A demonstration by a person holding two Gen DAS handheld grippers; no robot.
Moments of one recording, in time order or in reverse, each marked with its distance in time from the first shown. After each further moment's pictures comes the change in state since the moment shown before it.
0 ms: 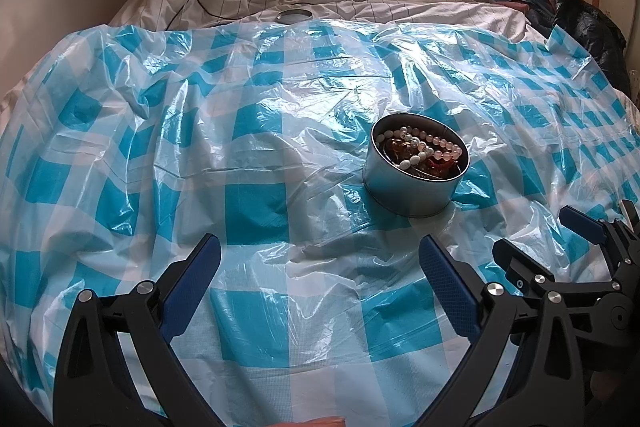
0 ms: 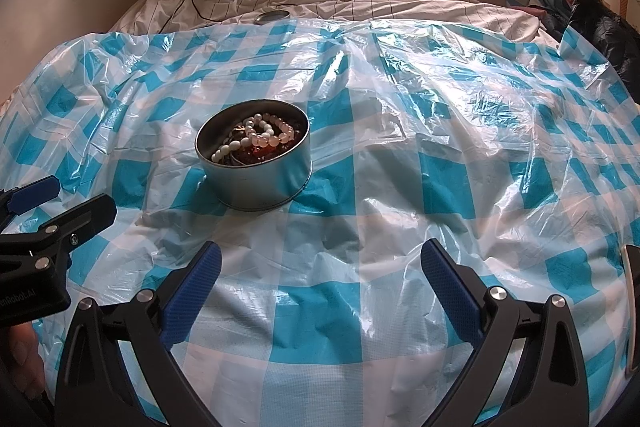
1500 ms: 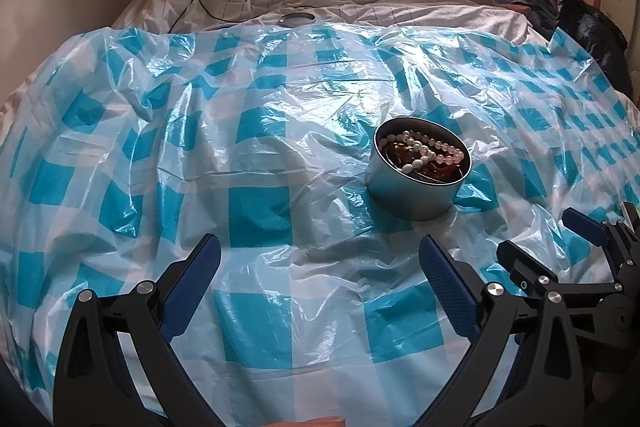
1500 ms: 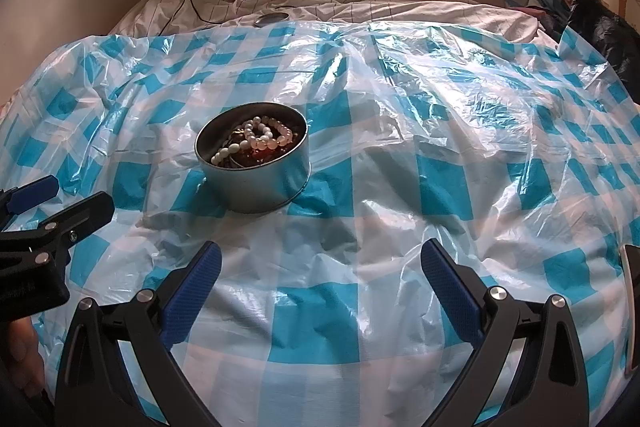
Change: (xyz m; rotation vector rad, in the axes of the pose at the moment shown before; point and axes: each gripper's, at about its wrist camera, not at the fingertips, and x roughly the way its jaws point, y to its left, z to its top) left arm 0.000 0.002 0.001 0.000 -0.004 0.002; right arm -0.001 -0.001 0.000 0.002 -0.002 0.000
